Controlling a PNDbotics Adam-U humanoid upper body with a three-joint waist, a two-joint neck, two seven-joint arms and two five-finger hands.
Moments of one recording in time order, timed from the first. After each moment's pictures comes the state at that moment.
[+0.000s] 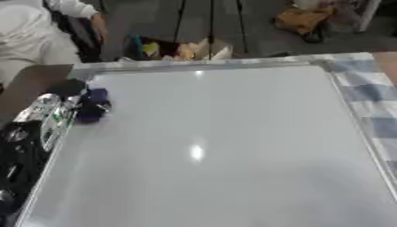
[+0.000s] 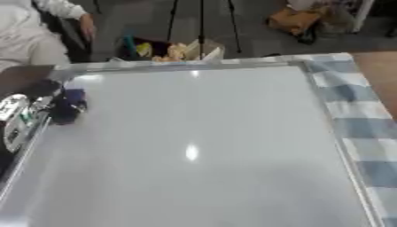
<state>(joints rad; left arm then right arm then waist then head) -1.01 0.51 -0.05 -0.81 -1.20 0.15 -0.35 -0.05 -0.55 -0.13 -1.99 0.25 -0.58 -0.34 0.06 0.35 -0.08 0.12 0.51</state>
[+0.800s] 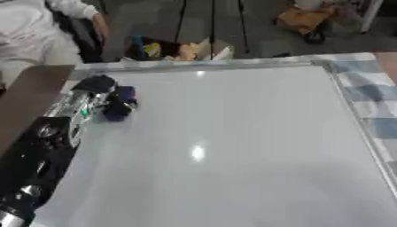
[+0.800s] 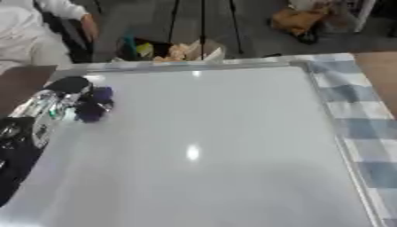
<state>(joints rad) -1.04 0.43 -0.09 -0.84 -1.22 0.11 -0.38 -0.06 -0.55 -0.13 -1.99 0.23 -0.58 -0.33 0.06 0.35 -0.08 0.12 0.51</state>
